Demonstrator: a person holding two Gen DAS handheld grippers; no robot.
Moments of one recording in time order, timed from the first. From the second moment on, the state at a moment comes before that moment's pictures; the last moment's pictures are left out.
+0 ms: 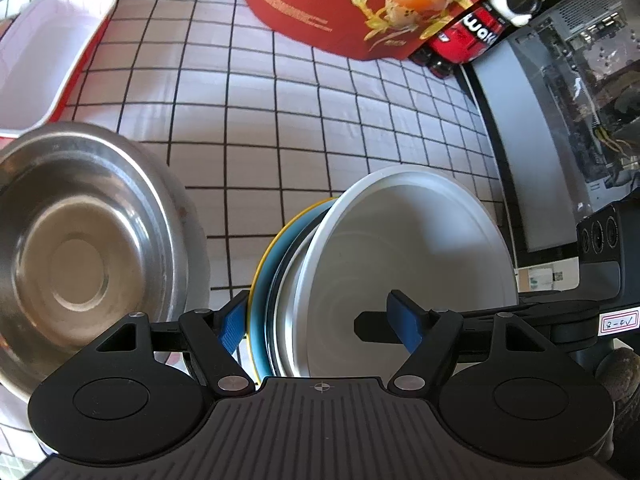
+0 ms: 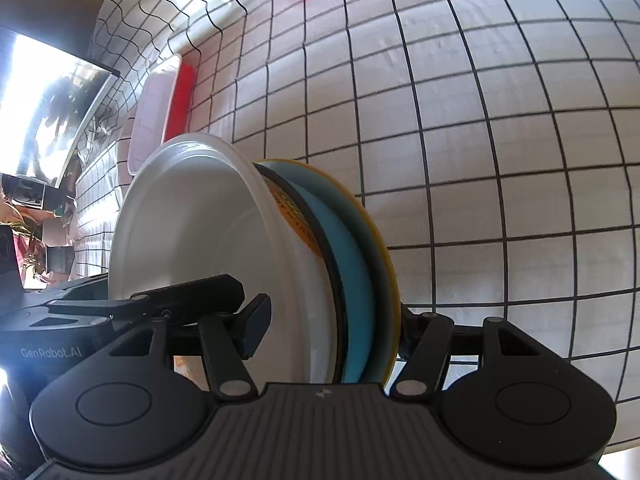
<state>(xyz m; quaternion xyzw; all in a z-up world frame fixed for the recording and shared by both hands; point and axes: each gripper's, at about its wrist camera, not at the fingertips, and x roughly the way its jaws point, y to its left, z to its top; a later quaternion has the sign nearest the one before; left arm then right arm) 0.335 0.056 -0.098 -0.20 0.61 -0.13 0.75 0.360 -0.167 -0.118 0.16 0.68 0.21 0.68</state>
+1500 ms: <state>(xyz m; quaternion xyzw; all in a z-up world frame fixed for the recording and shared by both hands) 0.333 0.233 -0.093 -0.24 0.62 -0.07 0.74 0.396 0.030 -0.101 0.05 0.68 0.27 0.68</state>
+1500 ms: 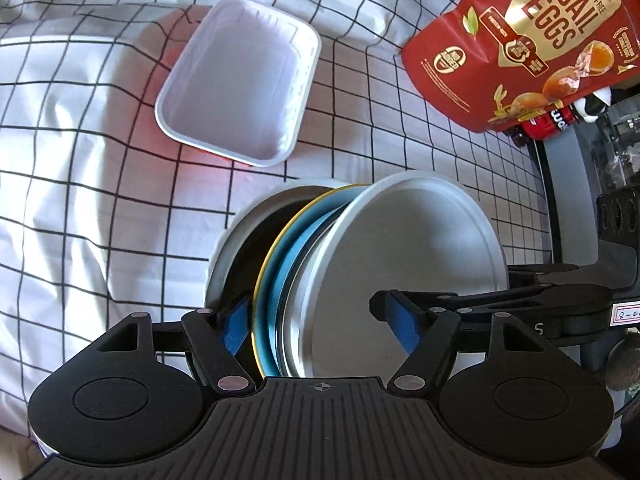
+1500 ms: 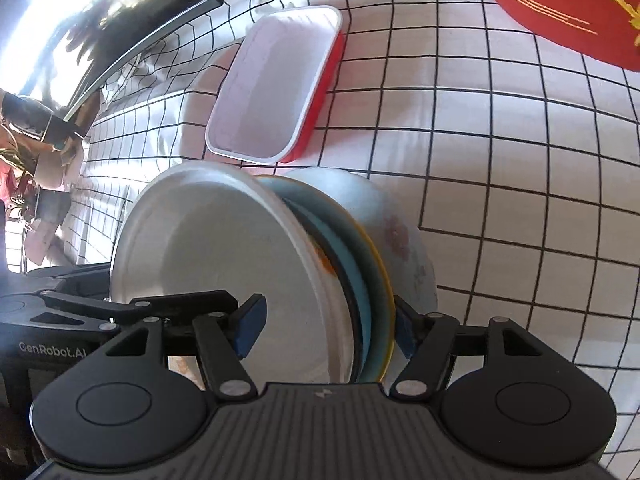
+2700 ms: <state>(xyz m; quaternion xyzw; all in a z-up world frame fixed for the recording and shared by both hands) 0.308 0.257 -0.076 -0.25 0.61 -0.09 0.75 0.373 0.020 -0.080 0.02 0.66 0.30 0.69</state>
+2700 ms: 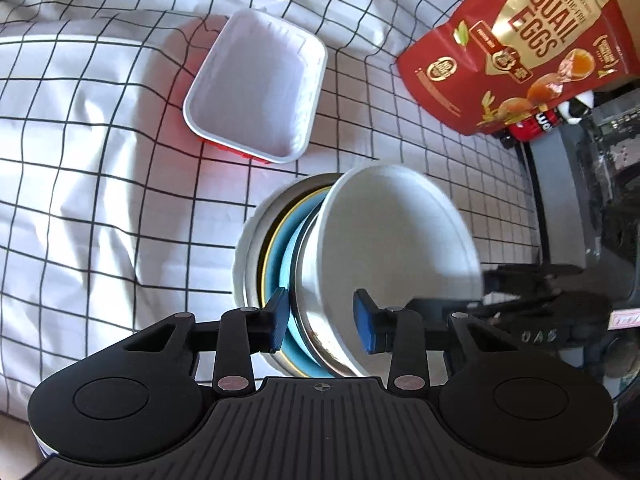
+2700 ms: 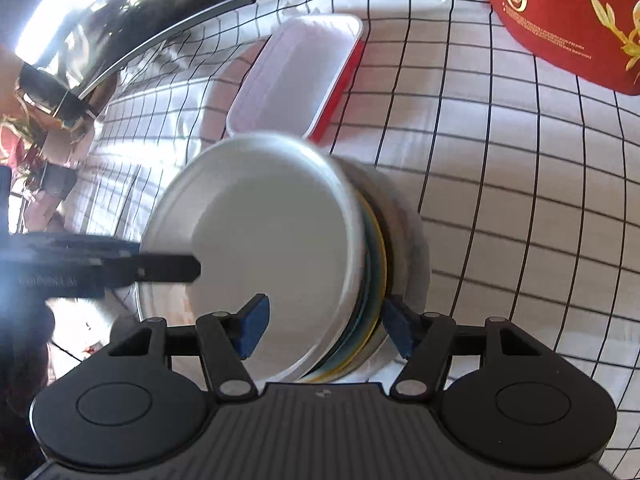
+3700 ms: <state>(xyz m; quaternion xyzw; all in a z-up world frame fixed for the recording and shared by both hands) 0.274 0.261 -0.088 -0.33 0.57 -0.04 0.75 0.372 0.016 -0.058 0.06 0.58 0.33 0.75</state>
